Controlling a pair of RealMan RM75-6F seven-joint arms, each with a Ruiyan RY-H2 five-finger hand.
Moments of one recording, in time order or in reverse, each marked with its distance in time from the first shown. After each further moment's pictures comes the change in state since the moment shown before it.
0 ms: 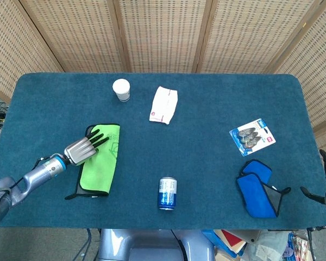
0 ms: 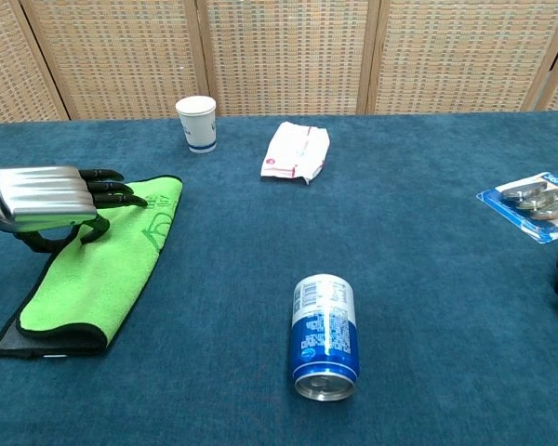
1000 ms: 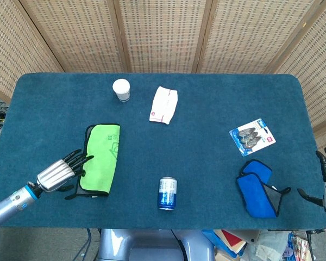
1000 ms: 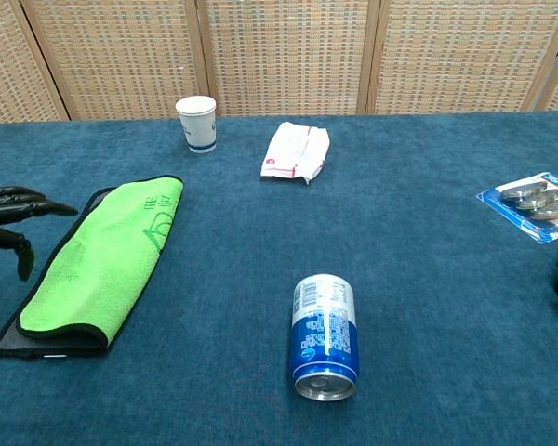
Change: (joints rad) left arm 0.239 0.229 0.053 -0.358 0.016 0.359 -0.249; right arm -0.009 0.014 -0.019 -0.019 -0.045 0.019 0.032
